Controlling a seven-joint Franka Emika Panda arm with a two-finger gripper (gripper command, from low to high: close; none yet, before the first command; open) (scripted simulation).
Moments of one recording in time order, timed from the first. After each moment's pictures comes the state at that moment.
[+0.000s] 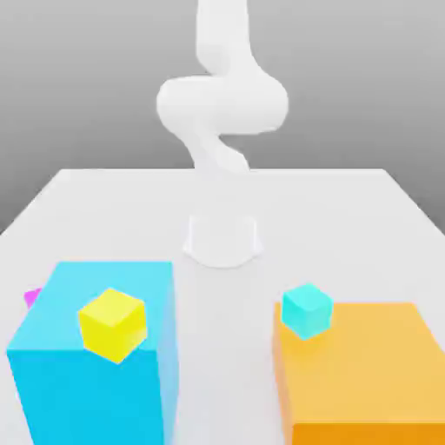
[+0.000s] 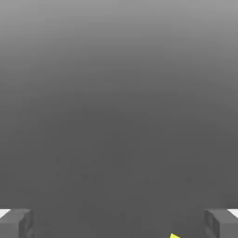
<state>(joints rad) -0.05 -0.71 -0.03 -2.34 -0.02 2.35 0.82</state>
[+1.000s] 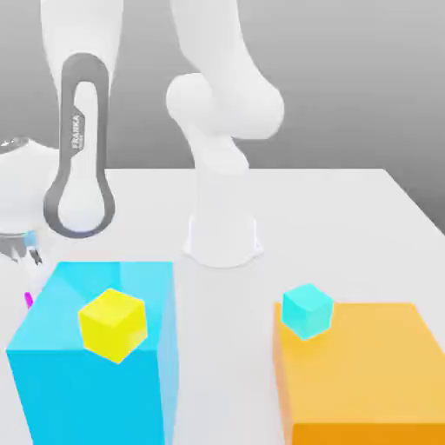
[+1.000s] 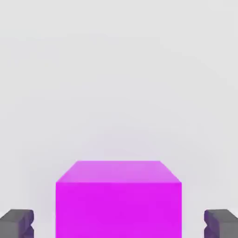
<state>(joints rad) -0.67 0.32 -0.20 -2.67 0.36 2.97 0.57</state>
